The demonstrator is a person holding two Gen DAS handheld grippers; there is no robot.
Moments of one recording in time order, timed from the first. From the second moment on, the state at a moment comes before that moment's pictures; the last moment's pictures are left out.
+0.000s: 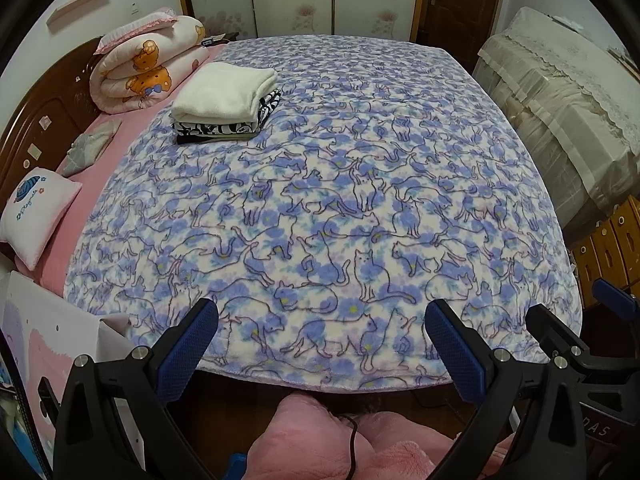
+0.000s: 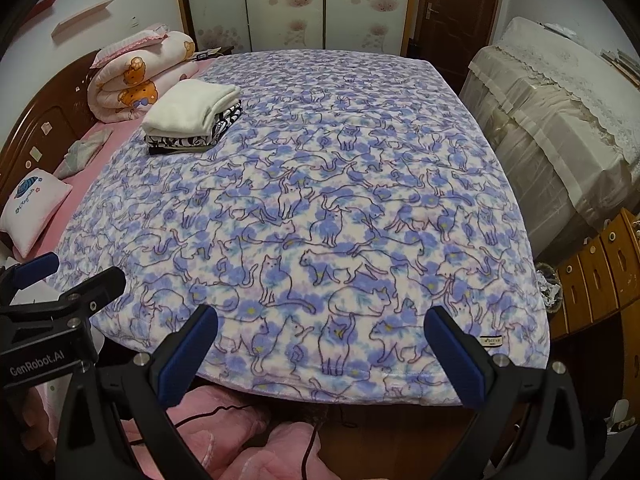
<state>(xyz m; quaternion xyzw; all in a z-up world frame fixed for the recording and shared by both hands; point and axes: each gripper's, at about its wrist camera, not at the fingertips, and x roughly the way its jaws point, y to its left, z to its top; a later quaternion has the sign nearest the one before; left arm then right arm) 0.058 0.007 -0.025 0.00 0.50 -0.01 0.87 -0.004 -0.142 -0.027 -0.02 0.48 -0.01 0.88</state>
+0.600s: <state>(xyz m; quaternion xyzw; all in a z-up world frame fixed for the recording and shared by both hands) 0.057 0.005 -0.026 0.00 0.50 -0.01 0.87 -0.004 -0.141 -0.027 -0.02 0.48 -0.01 0.88</state>
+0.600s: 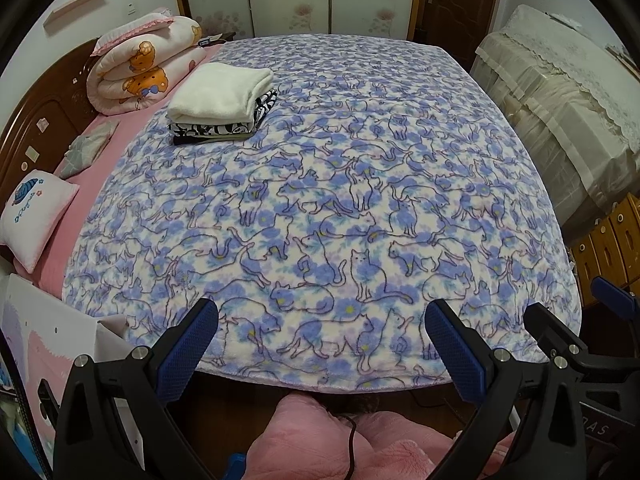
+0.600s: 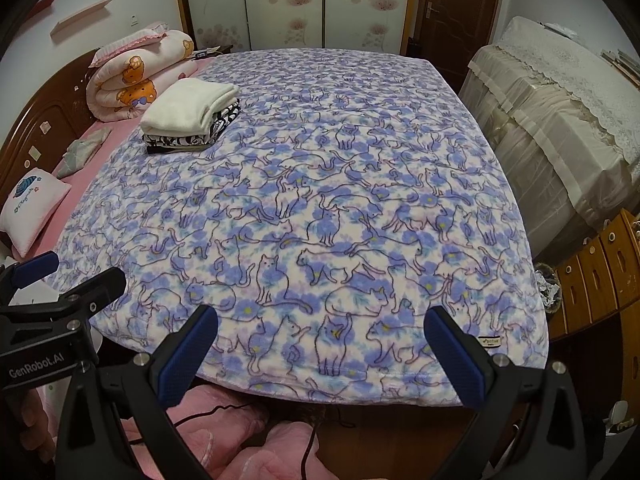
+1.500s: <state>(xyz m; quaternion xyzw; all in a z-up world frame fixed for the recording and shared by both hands) 0.059 0.004 -0.026 0.00 0.50 0.00 0.87 -0.001 -0.142 -0.026 -0.02 0.48 -0.01 0.88</state>
